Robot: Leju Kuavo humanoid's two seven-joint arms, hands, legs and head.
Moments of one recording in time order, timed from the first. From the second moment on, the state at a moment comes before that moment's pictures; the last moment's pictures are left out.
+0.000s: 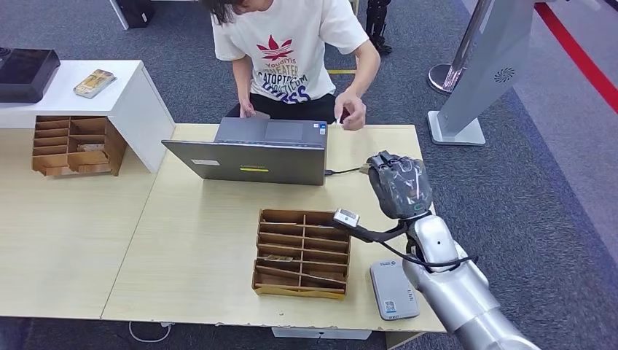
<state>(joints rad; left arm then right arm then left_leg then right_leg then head) -0.04 -0.07 0.33 -0.22 -0.68 -0.38 0.21 -0.52 -0.10 0.53 -1.07 1.19 -0.56 -0.05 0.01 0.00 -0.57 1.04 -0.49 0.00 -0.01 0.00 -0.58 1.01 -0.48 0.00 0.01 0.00</state>
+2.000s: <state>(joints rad) -0.02 -0.10 0.48 -0.22 -0.65 -0.38 0.20 0.10 -0.22 0.37 -1.56 0.28 -0.19 0.07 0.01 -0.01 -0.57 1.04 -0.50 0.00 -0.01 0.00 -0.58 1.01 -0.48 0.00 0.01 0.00</state>
